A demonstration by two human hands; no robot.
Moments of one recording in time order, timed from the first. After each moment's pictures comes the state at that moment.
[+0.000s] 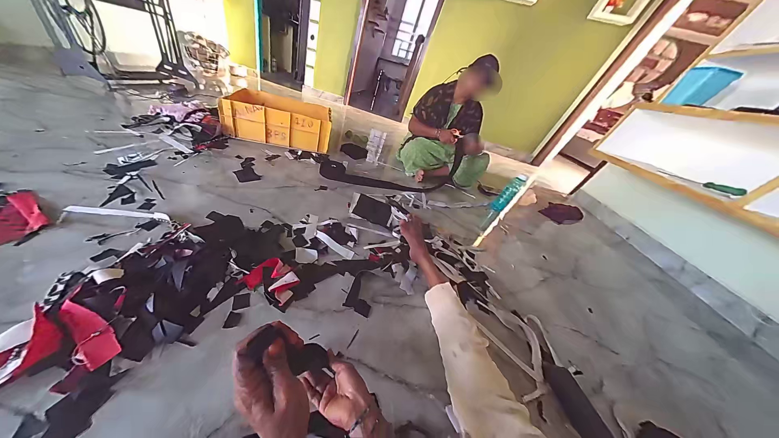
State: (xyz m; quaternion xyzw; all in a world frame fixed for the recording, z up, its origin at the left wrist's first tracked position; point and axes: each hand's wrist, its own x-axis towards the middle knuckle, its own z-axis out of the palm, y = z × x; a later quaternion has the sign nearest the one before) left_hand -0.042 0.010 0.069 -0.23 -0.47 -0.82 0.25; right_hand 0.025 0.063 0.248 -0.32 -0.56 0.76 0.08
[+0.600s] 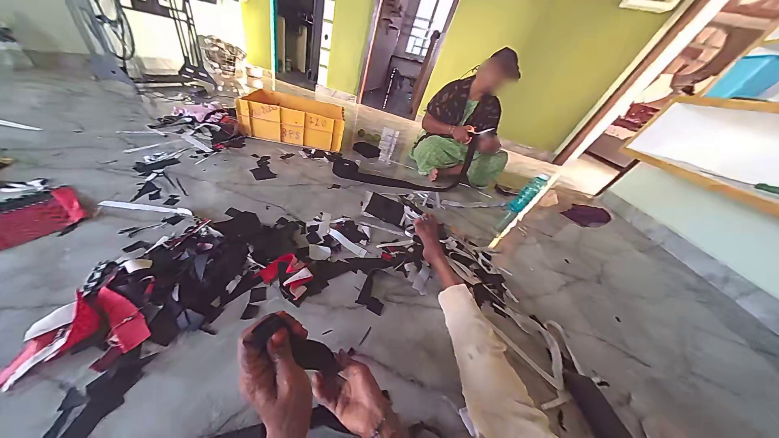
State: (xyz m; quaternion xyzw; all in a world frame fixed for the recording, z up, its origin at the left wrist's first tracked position) left_hand -0.055 -0.002 0.069 -0.22 -0.45 -0.82 0.26; right_hand 0.009 0.092 -0.017 -0.42 -0.26 0.87 0.03
